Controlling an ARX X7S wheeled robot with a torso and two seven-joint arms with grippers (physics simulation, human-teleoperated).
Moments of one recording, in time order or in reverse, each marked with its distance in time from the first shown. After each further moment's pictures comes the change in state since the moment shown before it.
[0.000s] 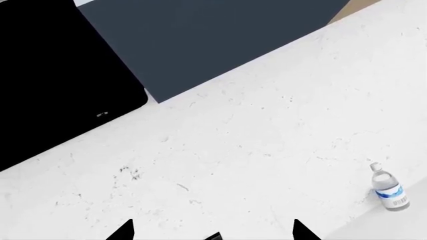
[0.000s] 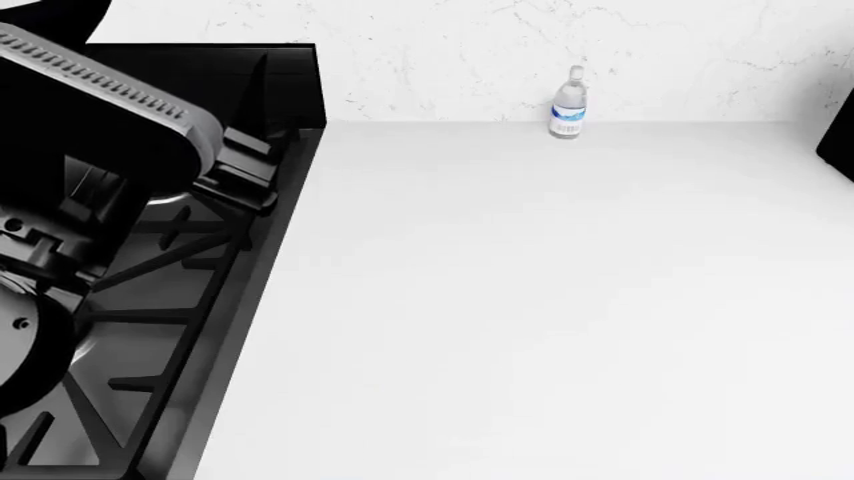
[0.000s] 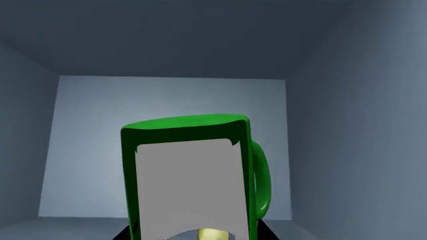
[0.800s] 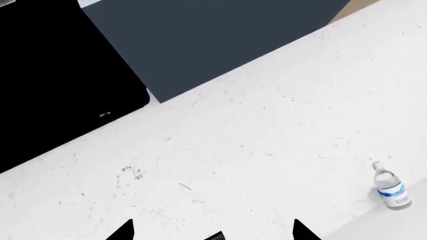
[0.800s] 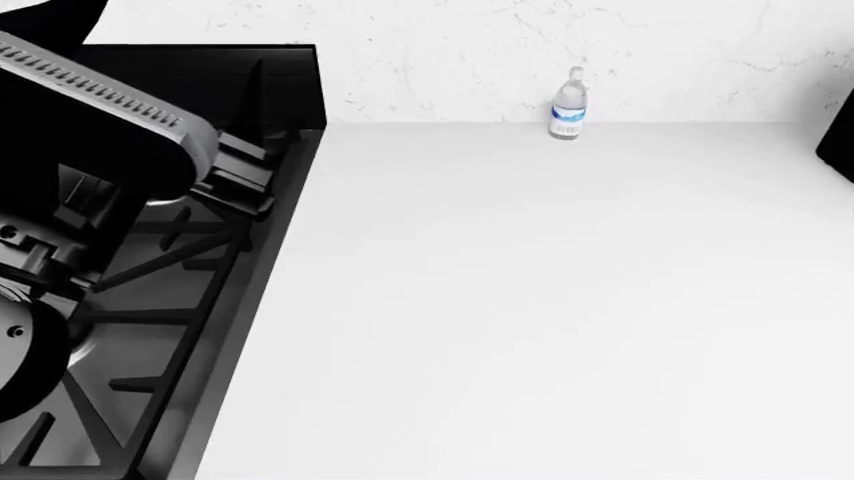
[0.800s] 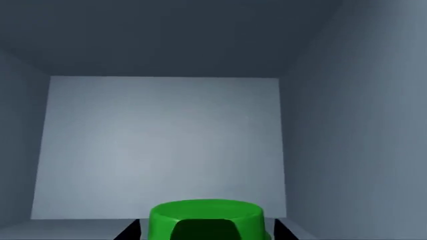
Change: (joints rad) left arm 0.016 -0.018 -0.006 0.010 -0.009 0.011 -0.009; right arm -0.026 -0.009 0.098 -0.052 -0.097 0.031 0.010
